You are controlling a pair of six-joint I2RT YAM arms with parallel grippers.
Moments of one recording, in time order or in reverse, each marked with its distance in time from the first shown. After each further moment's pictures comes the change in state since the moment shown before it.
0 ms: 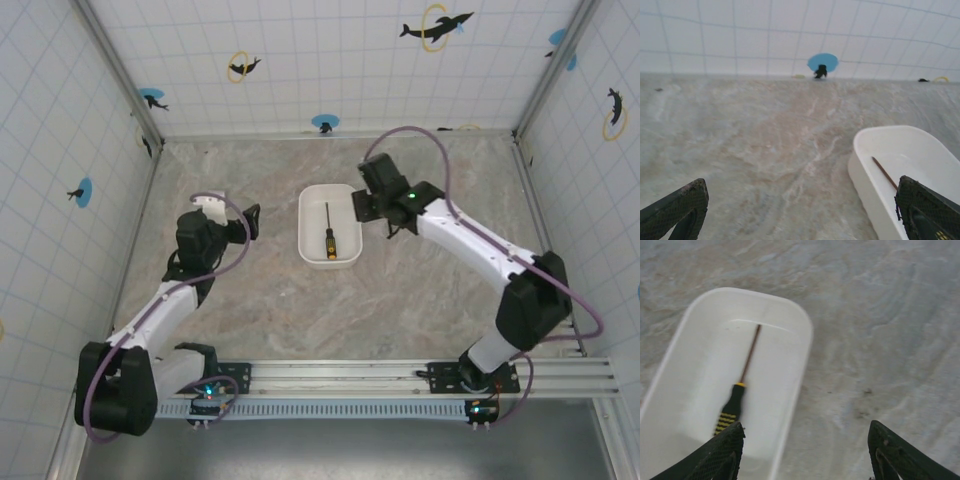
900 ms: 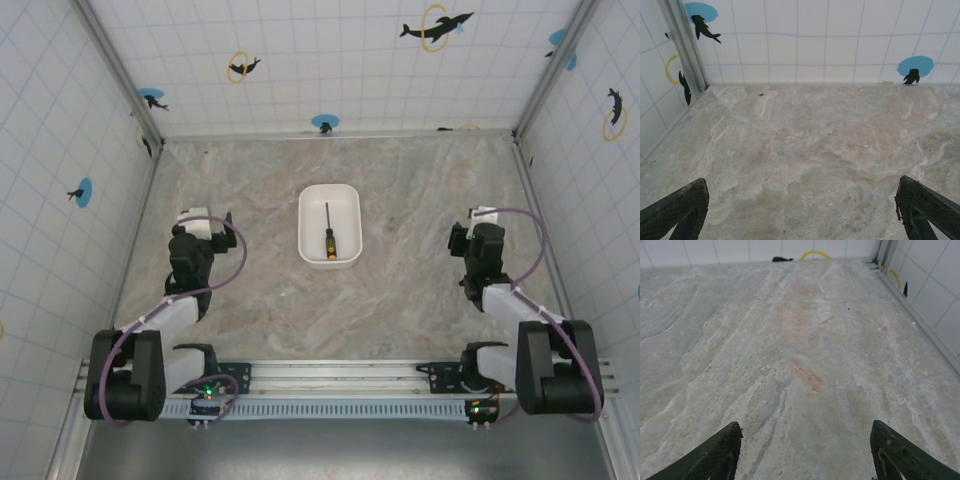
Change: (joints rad) left arm 0.136 0.076 -0.227 0.381 -0.167 0.137; right arm -0.597 -0.361 -0.999 1.072 -0.038 -0.214
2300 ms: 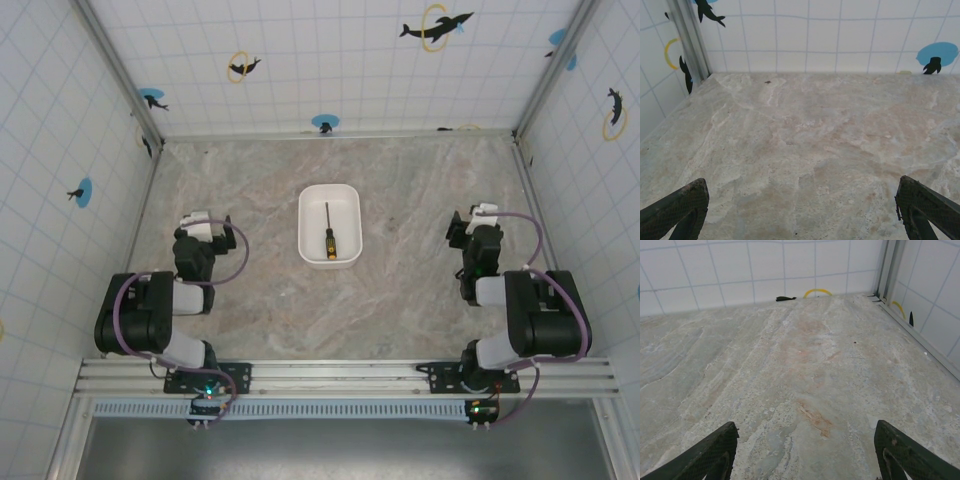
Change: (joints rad) left arm 0.048 0.356 -0.027 0.383 0.029 0.004; right arm -0.027 0.278 -0.029 0.464 -0.027 0.030
